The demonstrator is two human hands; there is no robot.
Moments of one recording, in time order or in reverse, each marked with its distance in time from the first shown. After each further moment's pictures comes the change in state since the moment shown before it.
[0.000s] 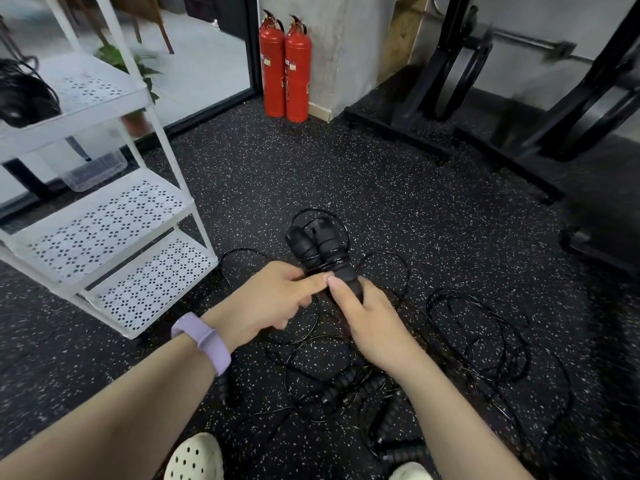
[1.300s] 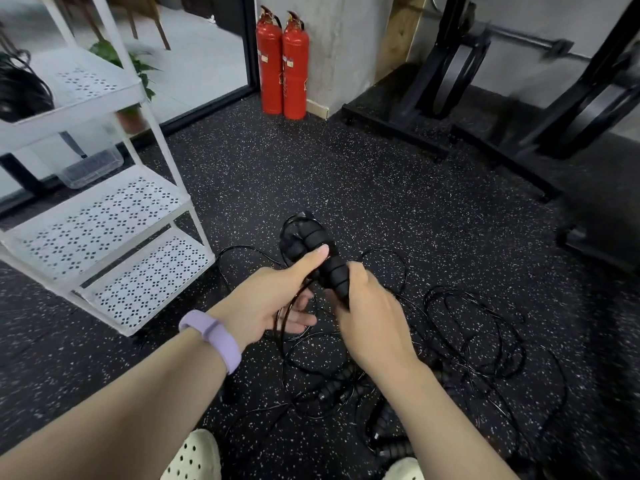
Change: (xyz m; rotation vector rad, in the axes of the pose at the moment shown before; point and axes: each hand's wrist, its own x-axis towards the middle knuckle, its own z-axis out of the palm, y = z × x) left_hand 0.008 -0.002 0.010 -0.293 0.108 -0.246; right_hand -0.006 -0.004 0.007 -0.649 0.249 -0.240
